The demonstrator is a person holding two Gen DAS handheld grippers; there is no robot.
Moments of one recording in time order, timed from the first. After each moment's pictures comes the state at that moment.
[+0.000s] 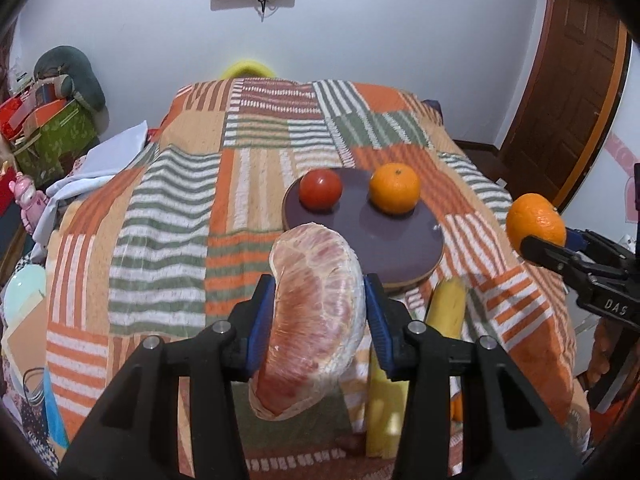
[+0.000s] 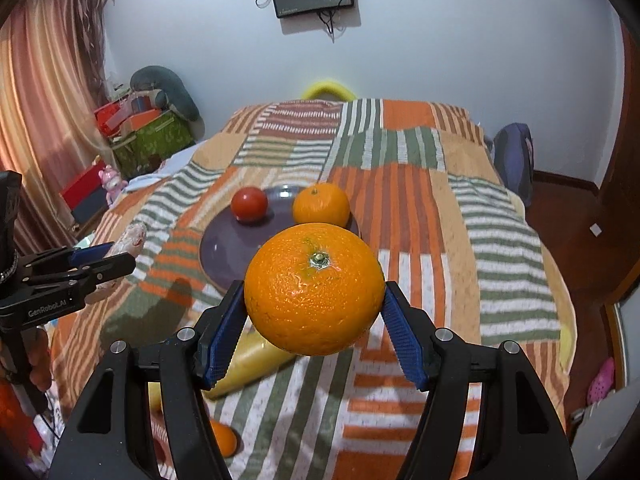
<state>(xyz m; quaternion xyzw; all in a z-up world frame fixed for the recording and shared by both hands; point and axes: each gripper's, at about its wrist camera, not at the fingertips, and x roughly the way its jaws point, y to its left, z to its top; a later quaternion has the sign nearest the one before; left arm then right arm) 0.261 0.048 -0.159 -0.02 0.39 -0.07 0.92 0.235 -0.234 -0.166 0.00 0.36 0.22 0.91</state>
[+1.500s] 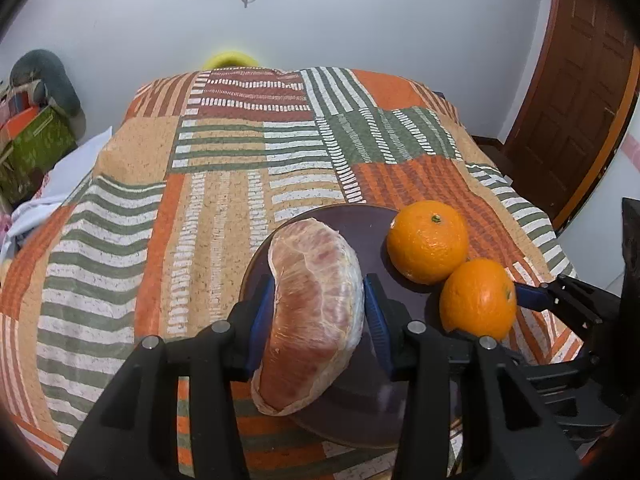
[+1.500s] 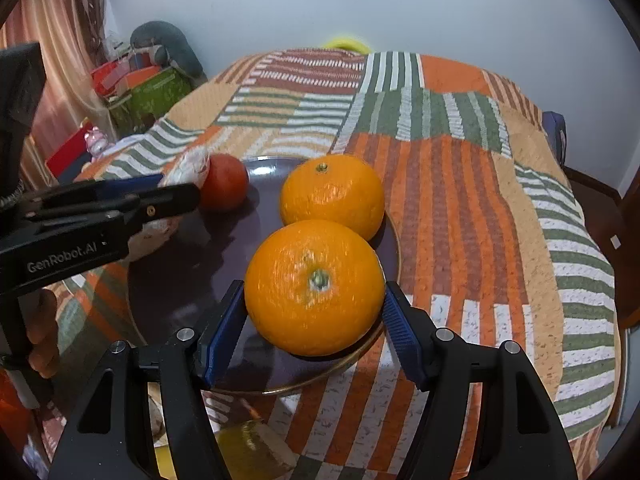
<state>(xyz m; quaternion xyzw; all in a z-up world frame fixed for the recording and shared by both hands) 0.399 0.023 -0.208 -0.01 0.41 -0.08 0.91 0.322 -0.183 -0.231 -0.04 0.42 0.25 0.87</state>
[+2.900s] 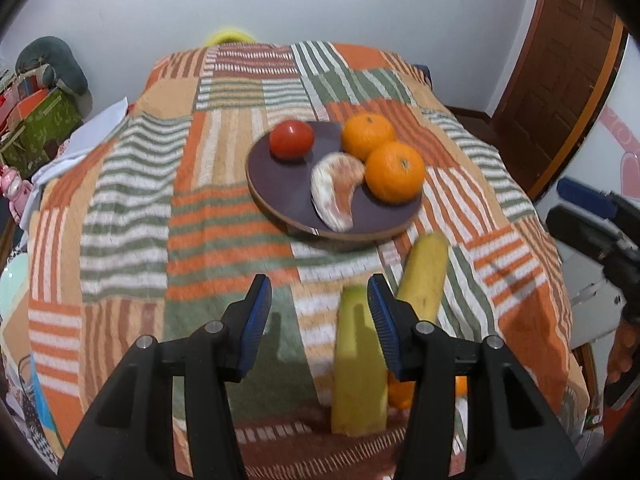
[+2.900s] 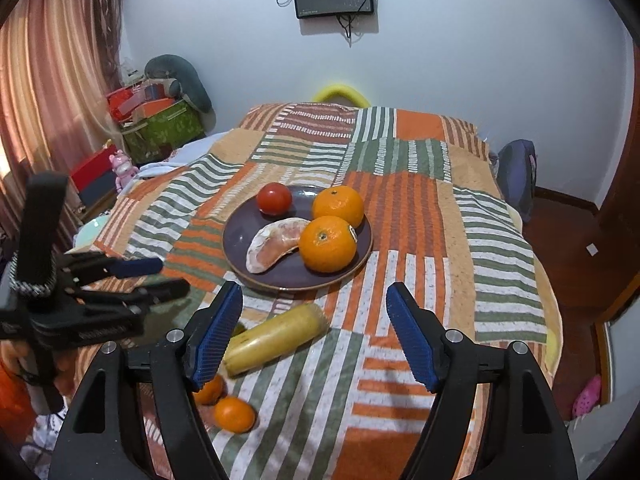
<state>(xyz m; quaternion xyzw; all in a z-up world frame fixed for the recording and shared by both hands) 0.246 0.015 -0.187 -0.01 0.46 -0.08 0.89 0.205 -0.227 -0.151 -0.04 0.35 0.23 0.91</state>
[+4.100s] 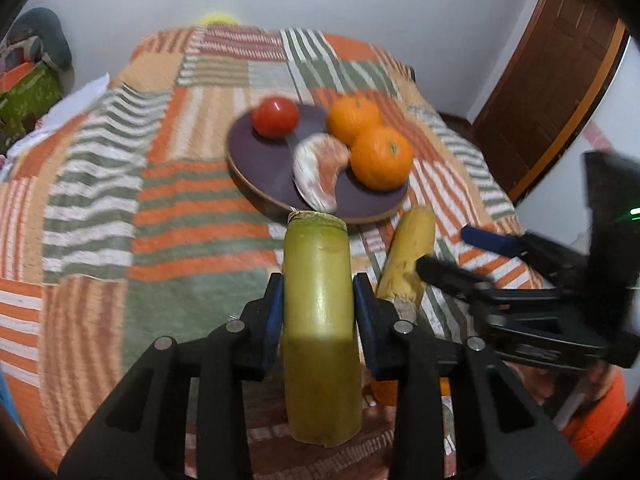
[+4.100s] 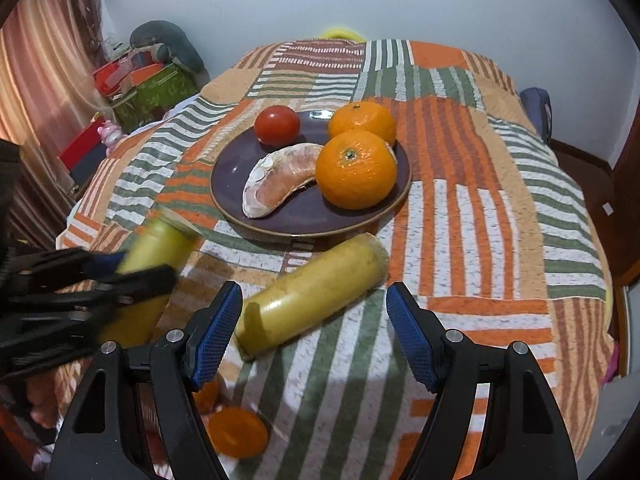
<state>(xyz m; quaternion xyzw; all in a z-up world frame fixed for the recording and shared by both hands) 0.249 0.028 -0.198 -0.06 0.45 -0.12 0.88 0.229 -0.190 -0.222 -0.02 0.44 0.23 0.87</state>
